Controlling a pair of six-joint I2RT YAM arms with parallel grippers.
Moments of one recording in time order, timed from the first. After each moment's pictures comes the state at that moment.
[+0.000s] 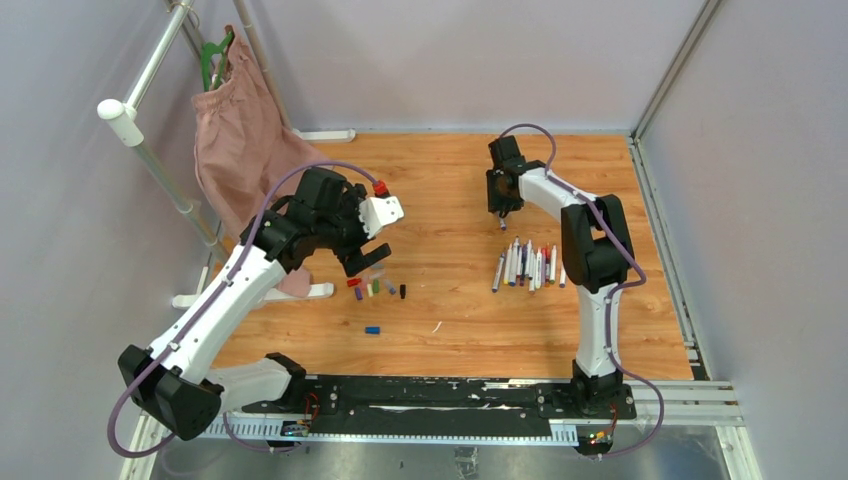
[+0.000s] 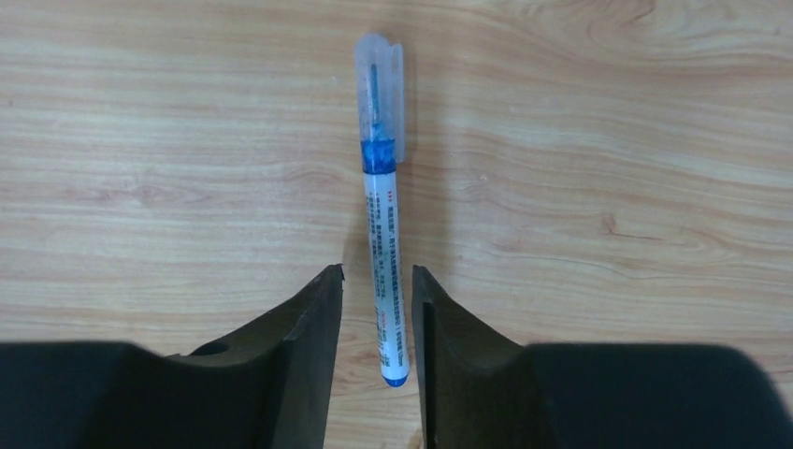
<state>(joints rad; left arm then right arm) -0.51 1.16 1.20 -0.84 0.23 0.64 0.33 2.11 1.60 -0.51 0.13 0.22</state>
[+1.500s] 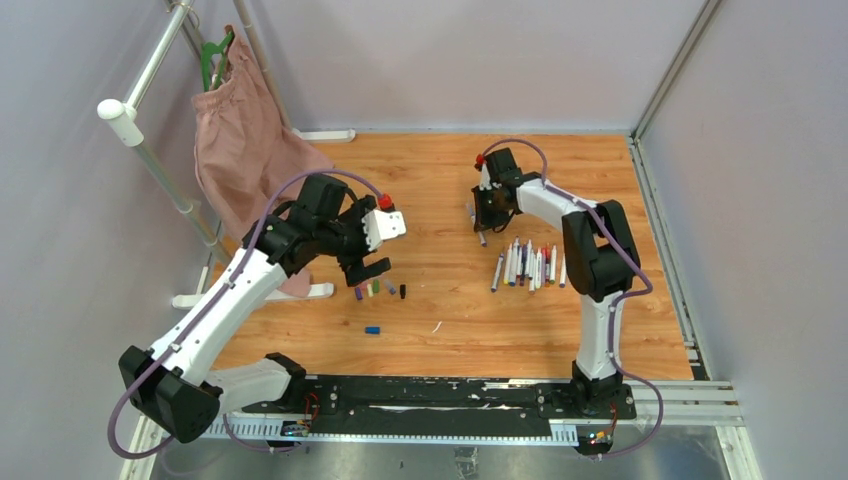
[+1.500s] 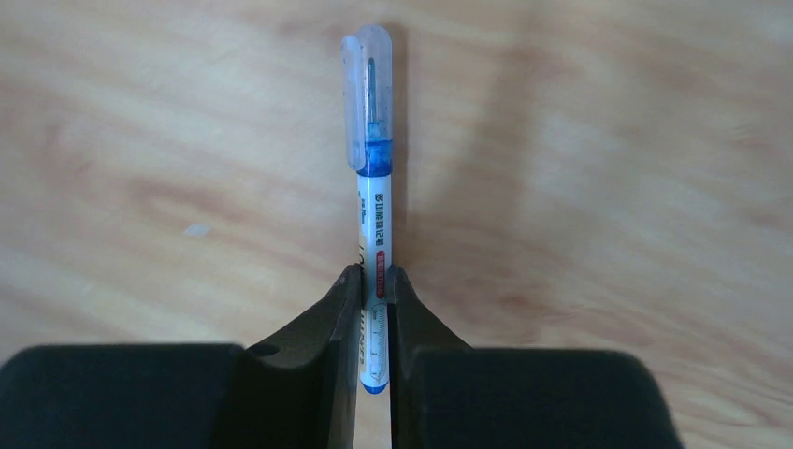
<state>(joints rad) -0.51 1.14 1.17 -0.84 0.37 0.70 0.37 2.05 1.49 -0.48 -0.10 0.15</state>
